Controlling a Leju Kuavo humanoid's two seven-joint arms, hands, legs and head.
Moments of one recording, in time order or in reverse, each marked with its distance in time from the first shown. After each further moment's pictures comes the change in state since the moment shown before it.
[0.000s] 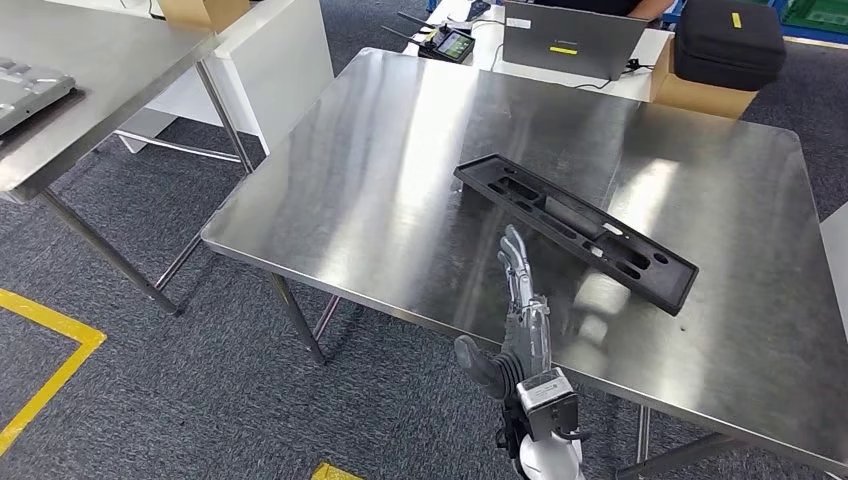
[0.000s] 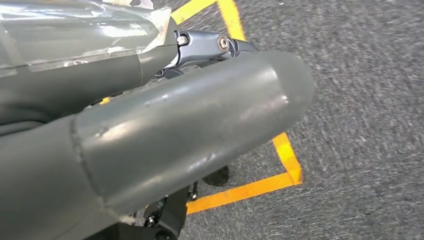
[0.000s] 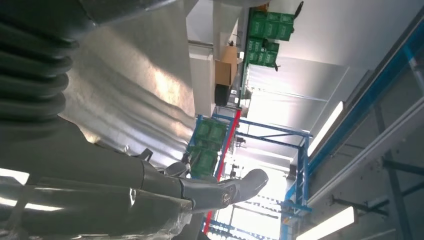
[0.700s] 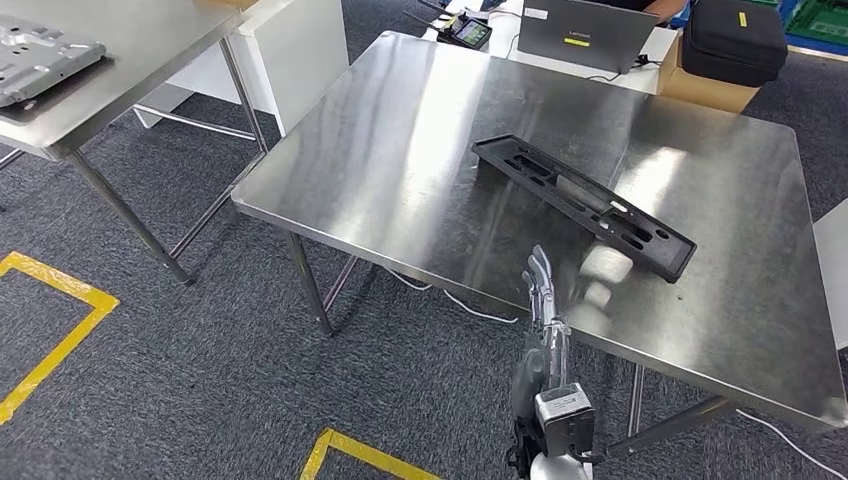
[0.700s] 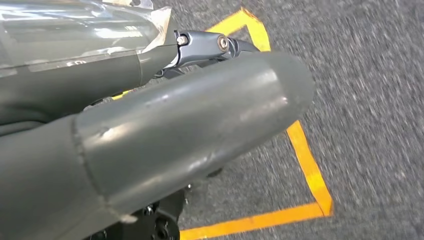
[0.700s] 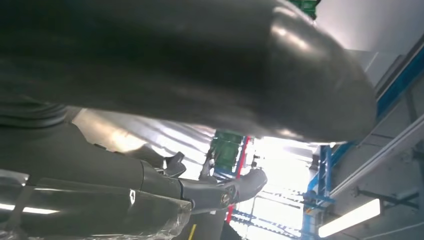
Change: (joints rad) left arm 0.008 -0.011 -0.003 -0.006 -0.035 -0.019 0.015; right arm 0.084 0.003 -0.054 -0.025 -0.010 -0.040 0.000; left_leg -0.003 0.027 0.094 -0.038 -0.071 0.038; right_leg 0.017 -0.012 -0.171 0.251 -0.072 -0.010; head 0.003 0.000
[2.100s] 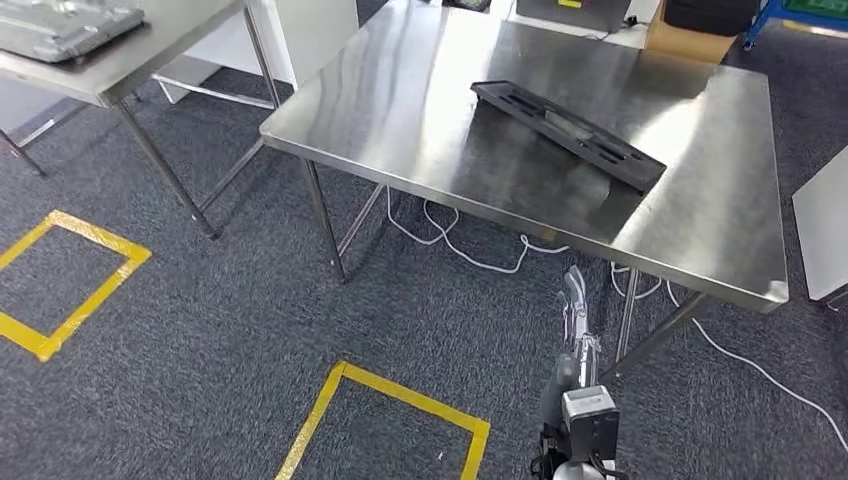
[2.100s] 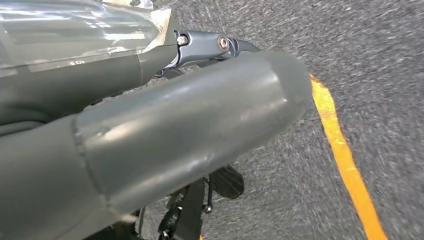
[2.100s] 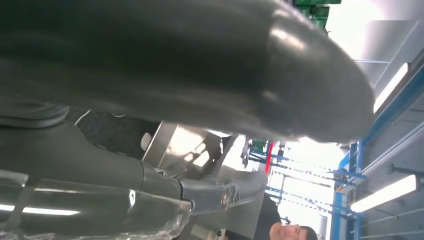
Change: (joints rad) left arm 0.005 -0.009 -0.027 0.000 0.009 0.045 0.013; right arm 0.043 -0.032 -0.073 0.031 -0.044 -0.045 0.002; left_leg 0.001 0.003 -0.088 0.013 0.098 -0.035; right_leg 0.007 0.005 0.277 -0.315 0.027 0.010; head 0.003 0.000
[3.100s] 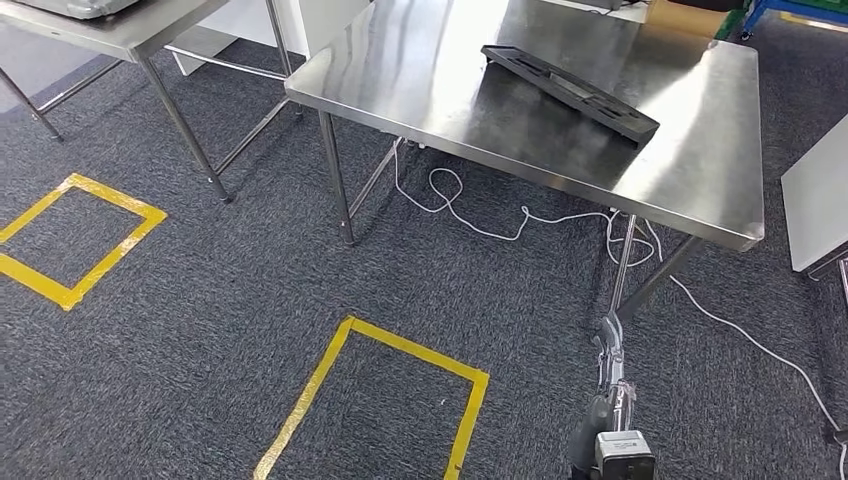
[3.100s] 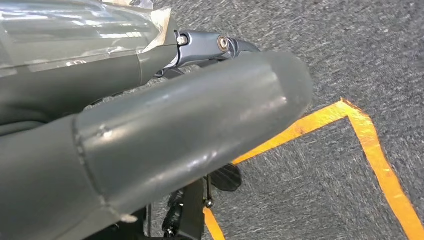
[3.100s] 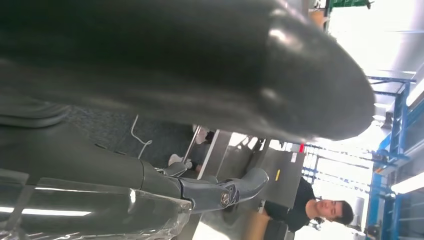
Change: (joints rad) left arm 0.015 0.003 -0.027 -0.015 -0.055 -0.069 -0.024; right arm 0.175 -0.039 -0.047 -0.085 -0.049 -0.085 -0.001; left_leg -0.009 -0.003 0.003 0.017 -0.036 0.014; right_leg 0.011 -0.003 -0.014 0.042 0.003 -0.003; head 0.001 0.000
